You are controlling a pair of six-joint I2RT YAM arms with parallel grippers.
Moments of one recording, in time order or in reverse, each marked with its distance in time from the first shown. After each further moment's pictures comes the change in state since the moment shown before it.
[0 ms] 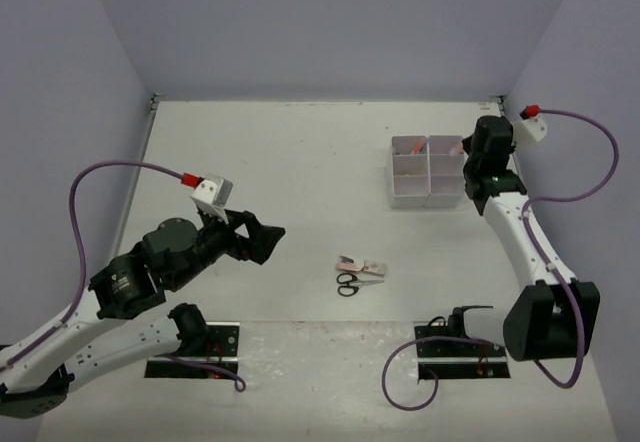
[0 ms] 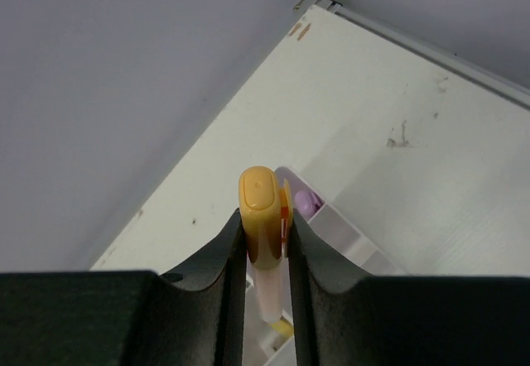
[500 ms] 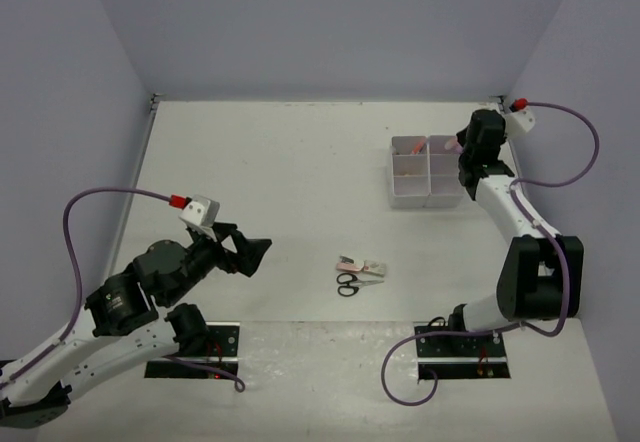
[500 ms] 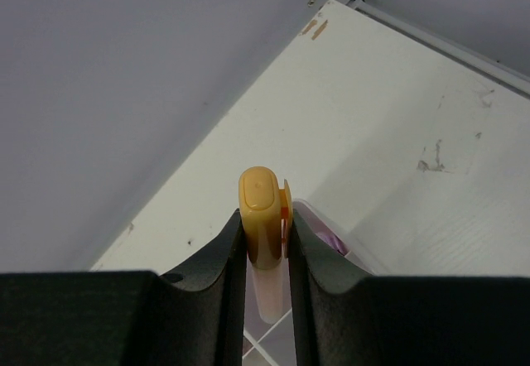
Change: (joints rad) left arm 0.000 -0.214 -0.186 0.000 -0.057 0.055; right arm -0.045 0.220 0.031 0.209 -0.061 -0.034
